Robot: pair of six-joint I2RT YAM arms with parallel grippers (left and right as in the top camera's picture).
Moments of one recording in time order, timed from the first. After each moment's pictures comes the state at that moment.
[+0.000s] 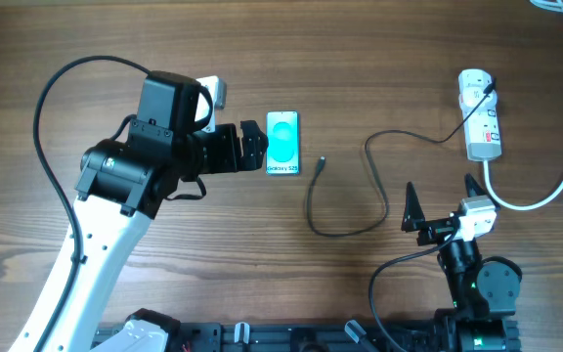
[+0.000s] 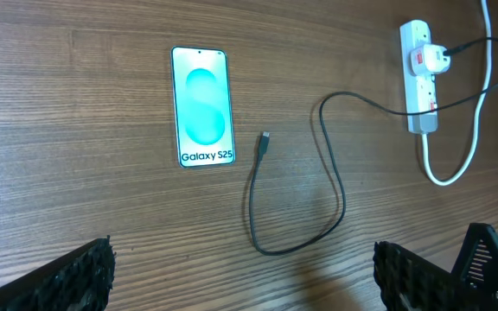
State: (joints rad) left arm -0.35 1.28 1.32 -0.98 0.25 -0.42; right arm 0.01 0.01 0.01 0.00 -0.13 -0.01
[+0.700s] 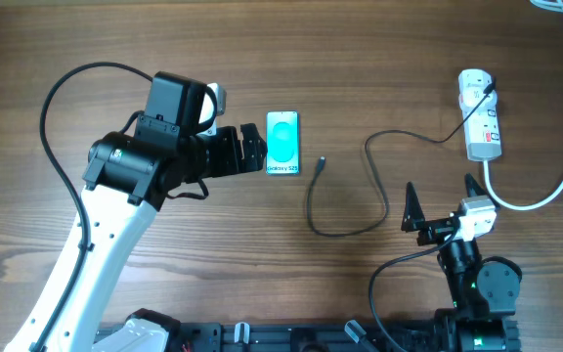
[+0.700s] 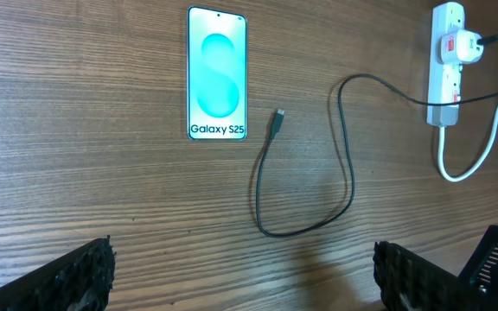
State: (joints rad) left arm -0.35 1.32 1.32 -1.04 0.25 -0.48; right arm 0.01 0.01 0.01 0.00 -0.13 -0.01
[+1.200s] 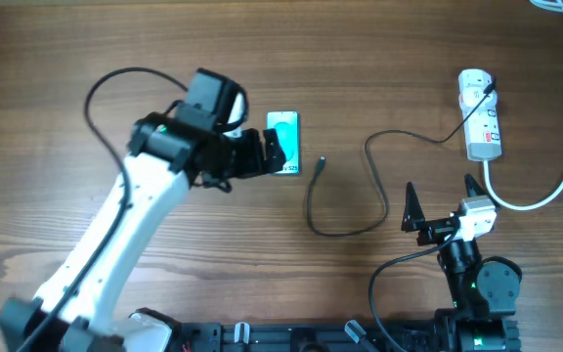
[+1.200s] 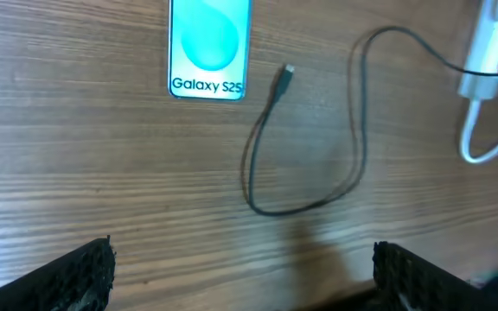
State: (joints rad) left arm -0.42 1.48 1.33 -1.04 0.28 -0.57; right arm 0.01 0.01 0.01 0.00 -0.13 -0.01
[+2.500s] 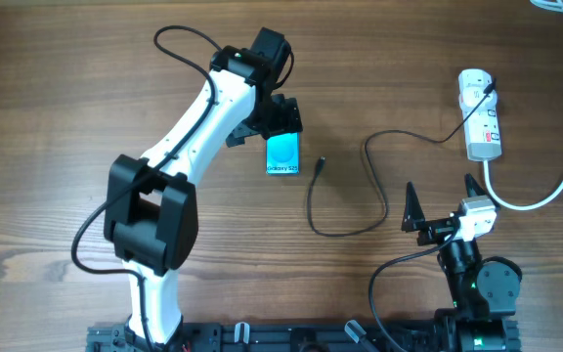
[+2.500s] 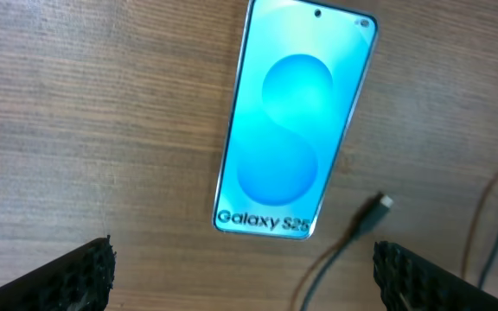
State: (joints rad) left arm -0.45 2.07 1.77 -1.14 0.05 -0.62; right arm 0.01 0.01 0.01 0.00 -0.13 -0.01
